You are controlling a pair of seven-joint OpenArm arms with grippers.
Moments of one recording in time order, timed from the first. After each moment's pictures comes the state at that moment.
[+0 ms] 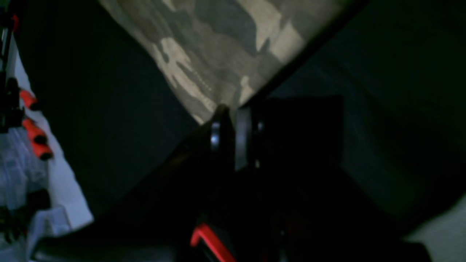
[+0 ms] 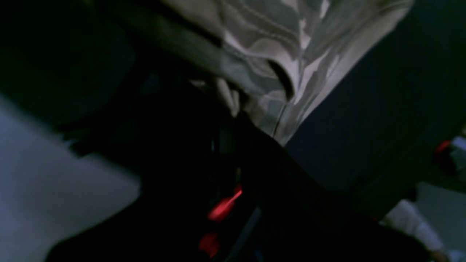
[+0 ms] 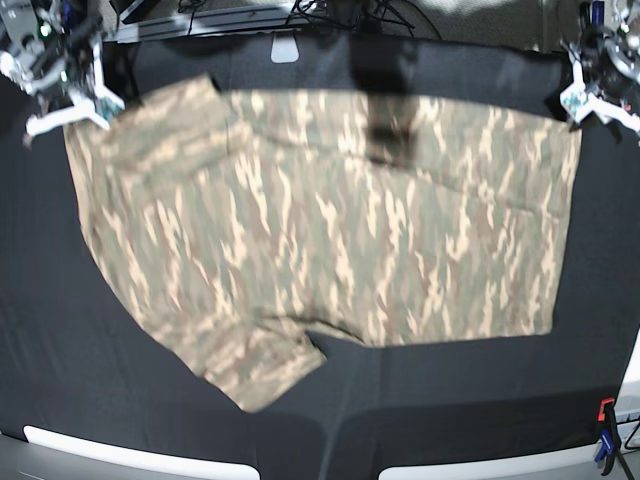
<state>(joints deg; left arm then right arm) 36.9 -41.5 0.6 87.4 15.6 -12.7 -3.1 -48.9 45.9 12.6 112.3 -5.6 16.8 -33.1</state>
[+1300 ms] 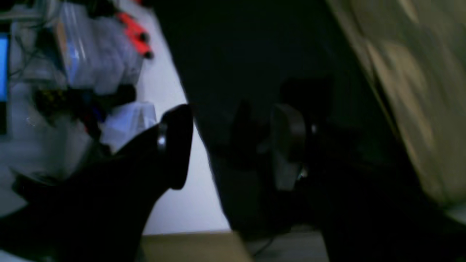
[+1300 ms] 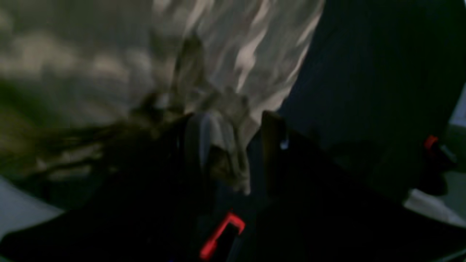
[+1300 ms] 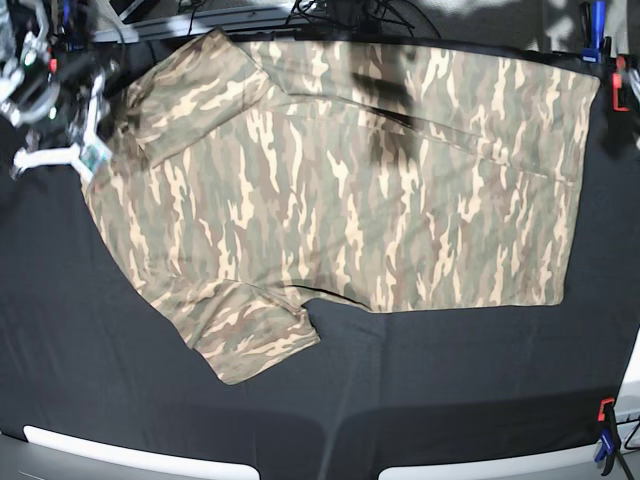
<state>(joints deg) 44.5 -47.1 -19.6 102.9 -6.1 -4.8 18.4 -37.7 45.6 14.7 117.1 11.4 12.1 -39.7</state>
